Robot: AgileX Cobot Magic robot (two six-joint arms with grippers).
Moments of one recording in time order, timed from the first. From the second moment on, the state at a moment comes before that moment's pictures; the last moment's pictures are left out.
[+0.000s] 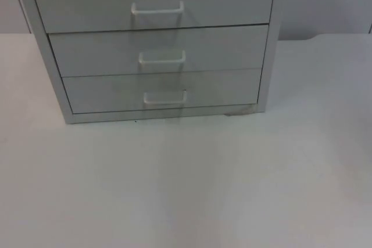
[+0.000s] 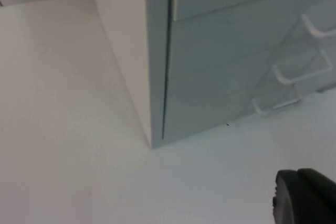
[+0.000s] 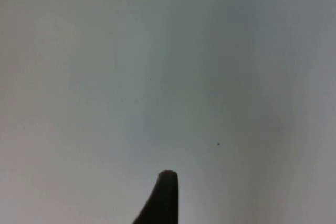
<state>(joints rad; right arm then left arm) 0.17 1.10 -0.79 -0.01 0.79 0.04 -0.02 0.99 -0.83 -0.42 0.67 0.42</state>
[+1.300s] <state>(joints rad) 0.17 0.25 -0.66 0.16 0.87 -0.20 0.04 0.22 -0.57 -0.42 0.87 0.34</state>
